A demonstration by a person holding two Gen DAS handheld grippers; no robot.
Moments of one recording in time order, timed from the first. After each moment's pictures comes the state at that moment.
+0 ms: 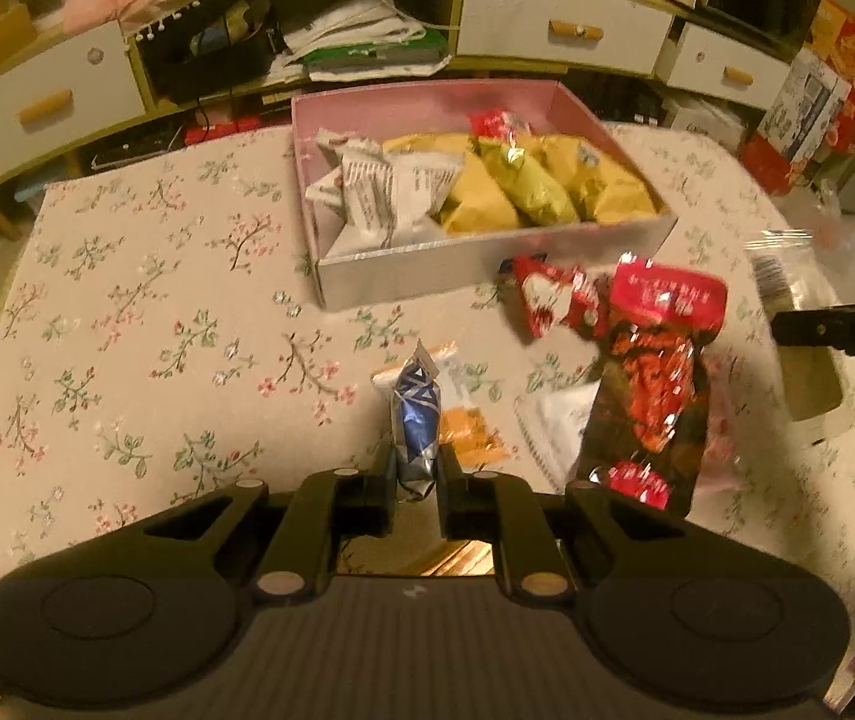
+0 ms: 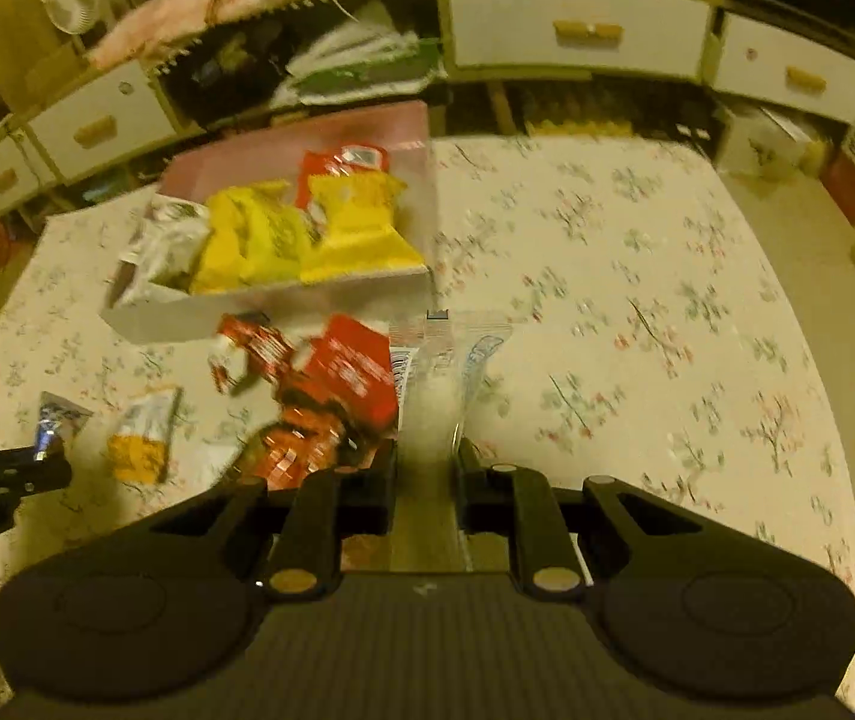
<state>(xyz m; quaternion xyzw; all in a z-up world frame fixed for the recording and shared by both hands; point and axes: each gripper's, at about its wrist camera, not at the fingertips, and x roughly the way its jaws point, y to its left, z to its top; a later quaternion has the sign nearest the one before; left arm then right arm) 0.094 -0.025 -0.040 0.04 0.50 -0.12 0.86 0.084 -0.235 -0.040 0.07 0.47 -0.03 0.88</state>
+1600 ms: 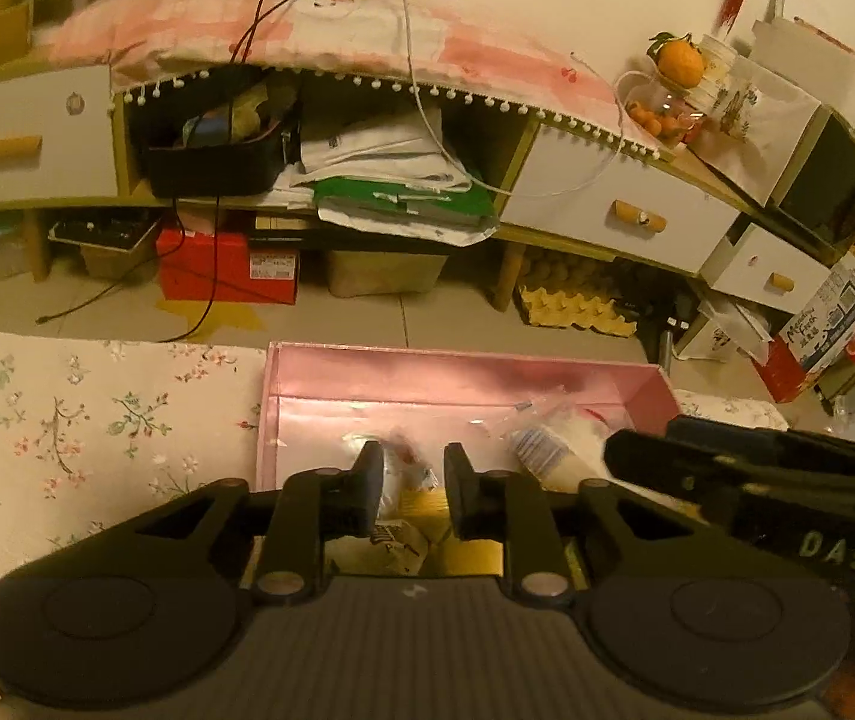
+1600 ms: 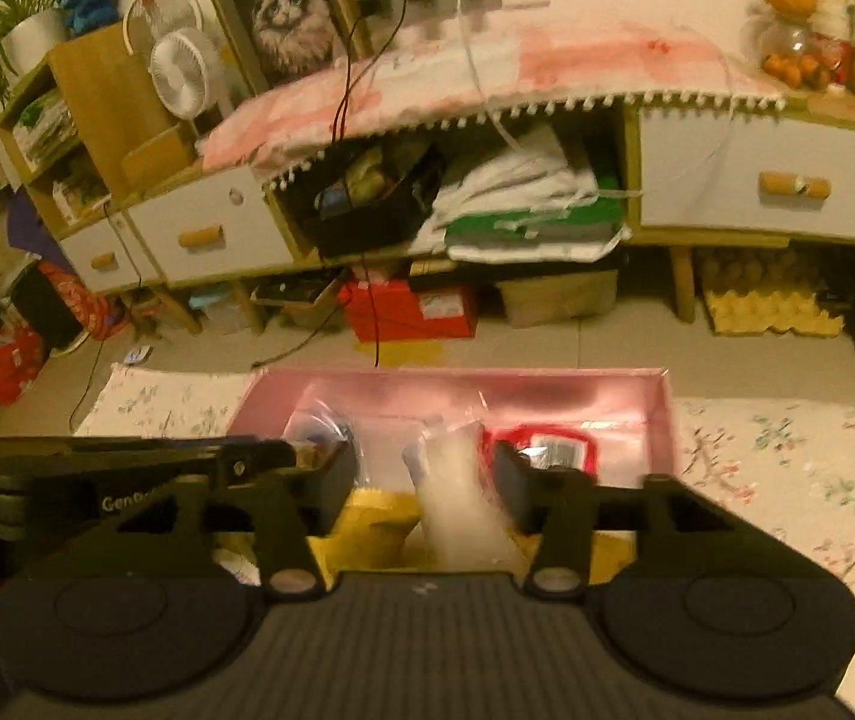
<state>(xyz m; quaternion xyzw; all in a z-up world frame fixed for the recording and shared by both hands) 0.280 -0.031 -0.044 -0.08 0.41 -0.11 0.90 0.254 -0.212 -0.041 0.08 0.35 0.10 0.93</state>
